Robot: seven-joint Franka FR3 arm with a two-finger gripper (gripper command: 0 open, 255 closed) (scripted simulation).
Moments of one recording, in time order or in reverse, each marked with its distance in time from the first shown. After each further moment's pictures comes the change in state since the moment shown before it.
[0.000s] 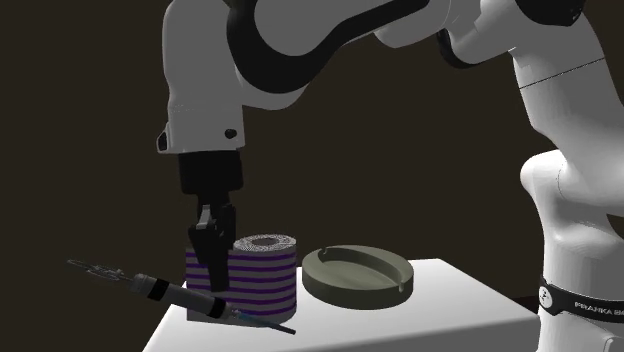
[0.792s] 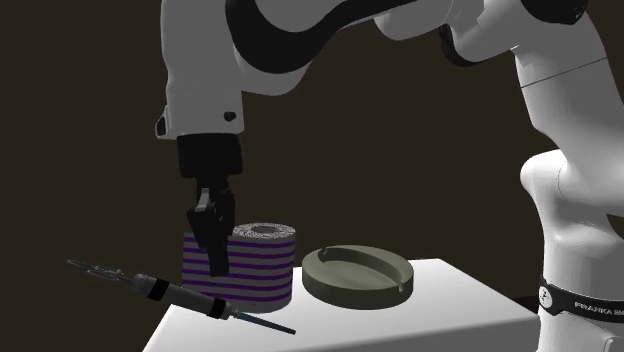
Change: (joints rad) arm 0.000 -0.017 0.003 0.030 0.006 -0.046 -0.001
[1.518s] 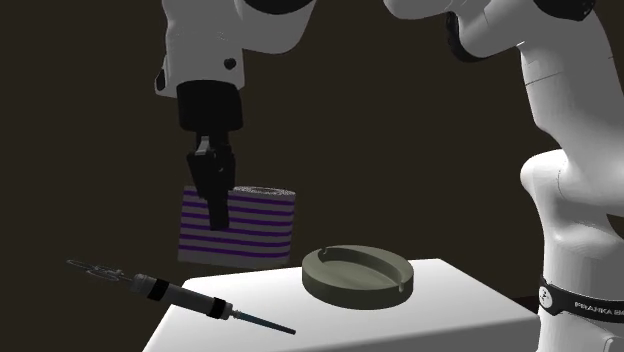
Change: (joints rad) arm -0.003 -0.043 0.005 0.094 0.014 -0.135 -0.007
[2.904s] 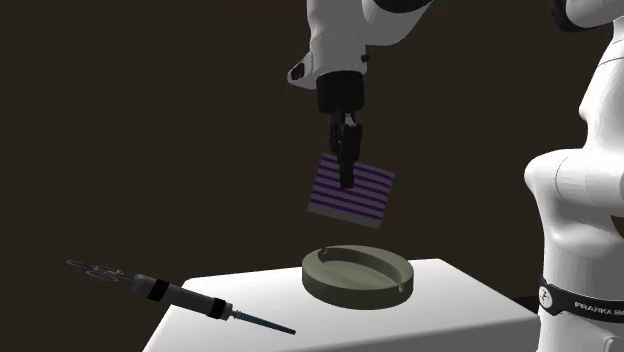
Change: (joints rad) arm -0.101 -0.607 -0.093 -0.596 0.143 0.002 -0.241
